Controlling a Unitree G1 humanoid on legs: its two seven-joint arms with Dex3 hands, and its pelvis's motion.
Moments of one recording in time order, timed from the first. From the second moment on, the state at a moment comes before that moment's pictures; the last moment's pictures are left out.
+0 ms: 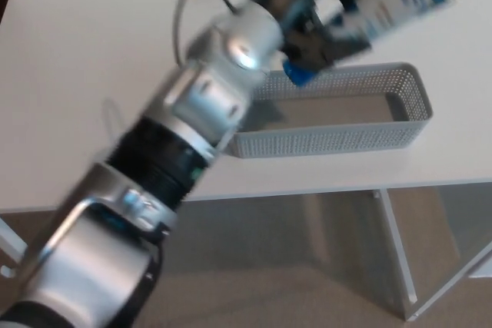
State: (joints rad) left_arm -0.99 0.08 -0.51 0.54 0.19 0.37 -0.15; right_arm -0.03 -0.37 -0.27 1.27 0.11 -0.19 0.24
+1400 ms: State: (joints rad) left_arm -0.98 0.24 -0.66 0.69 0.47 0.15 0.02; right_arm -0.06 -0.37 -0.24 1.26 0.09 -0.19 0.25
